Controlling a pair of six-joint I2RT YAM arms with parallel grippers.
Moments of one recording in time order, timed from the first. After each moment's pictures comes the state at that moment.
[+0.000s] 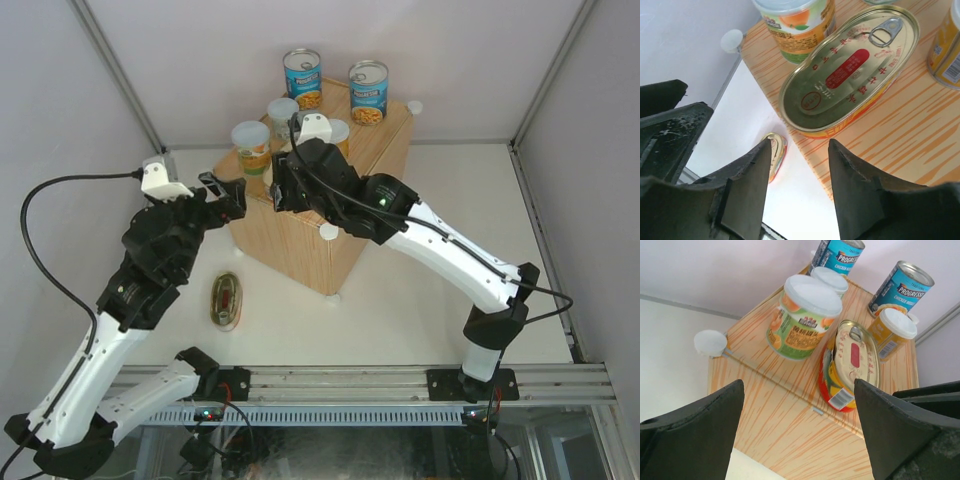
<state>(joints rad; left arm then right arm) -0.57 0.81 1.15 -0.35 -0.45 -0.43 1.06 1.78 2.17 -0.86 0.43 0.52</state>
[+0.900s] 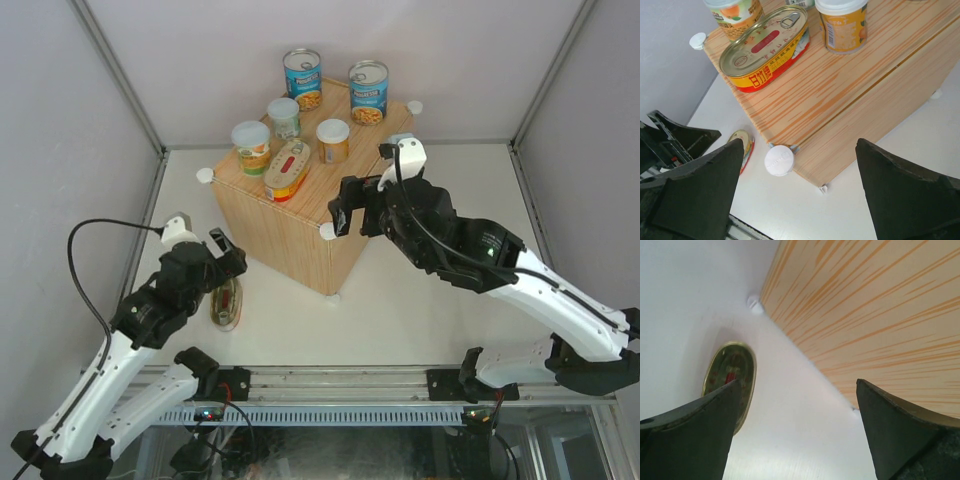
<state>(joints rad) -0.55 0.65 0.88 -0.79 -0.47 -0.75 1.11 1.26 1.67 -0.77 0.61 0.45</state>
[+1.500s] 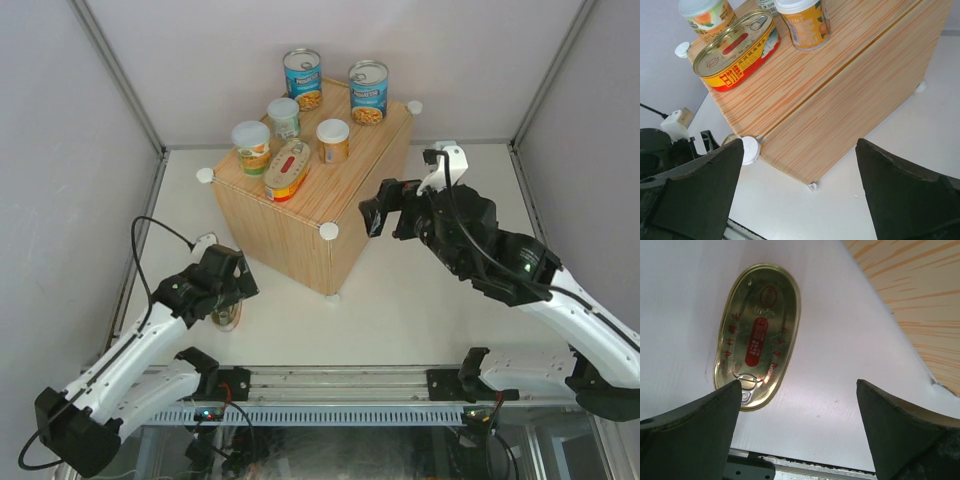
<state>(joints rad) -0.53 0.82 0.69 -0.87 -0.38 -0.82 0.98 1.08 1.50 -0.72 0.53 0.45</state>
